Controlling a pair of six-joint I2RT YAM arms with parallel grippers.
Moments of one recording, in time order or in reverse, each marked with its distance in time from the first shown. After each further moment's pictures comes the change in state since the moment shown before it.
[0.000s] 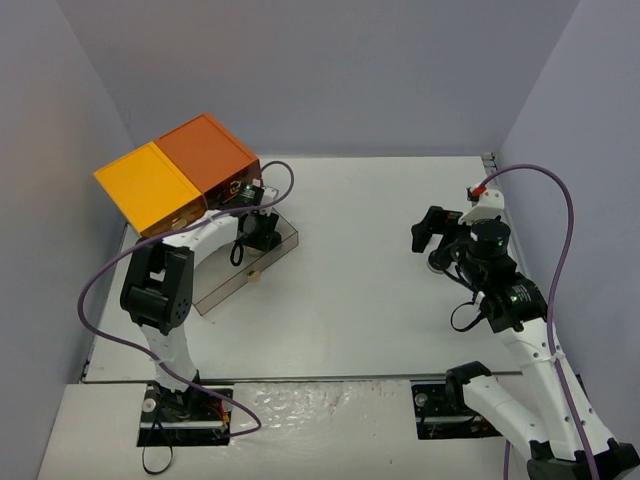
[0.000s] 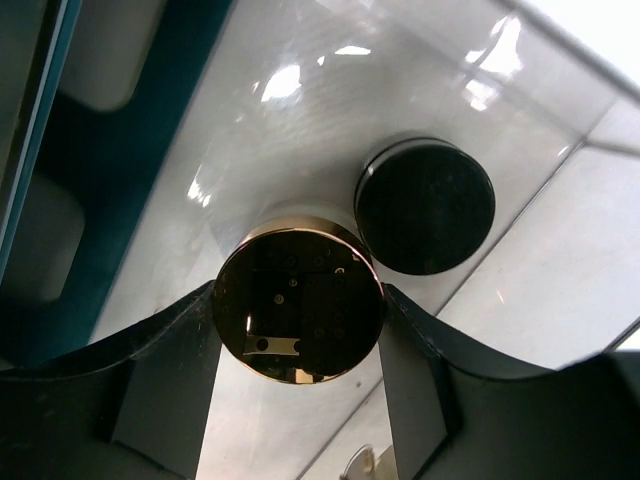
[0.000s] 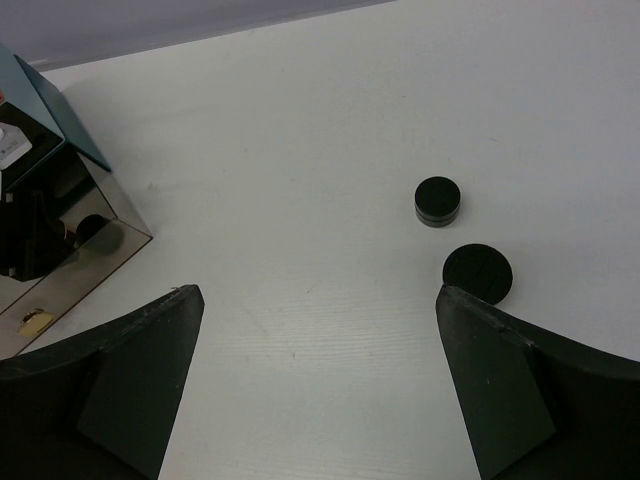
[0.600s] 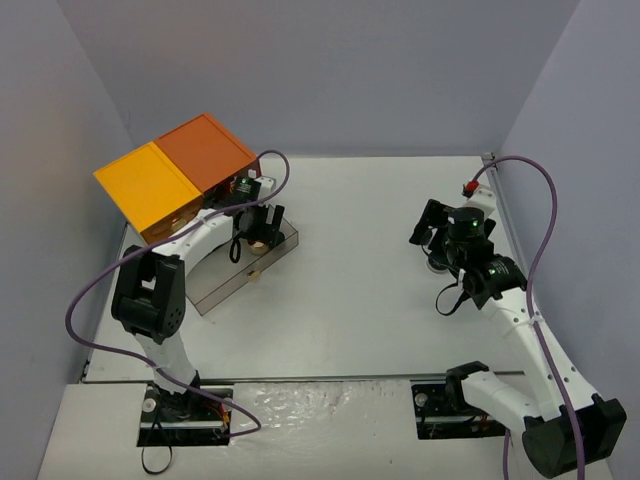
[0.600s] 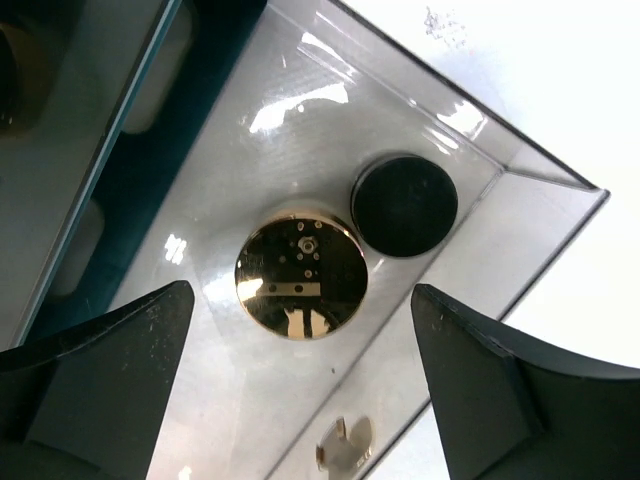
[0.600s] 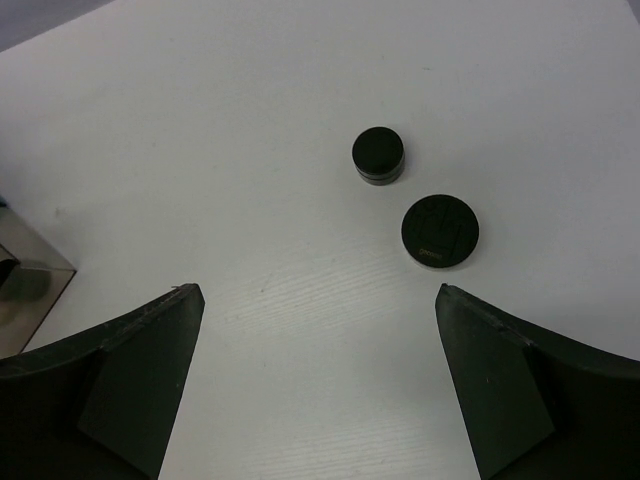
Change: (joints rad) left arm -0.006 -0.063 0.024 0.004 0.029 -0.053; right arm -0.004 0.166 -0.006 -0.020 0.173 0.153
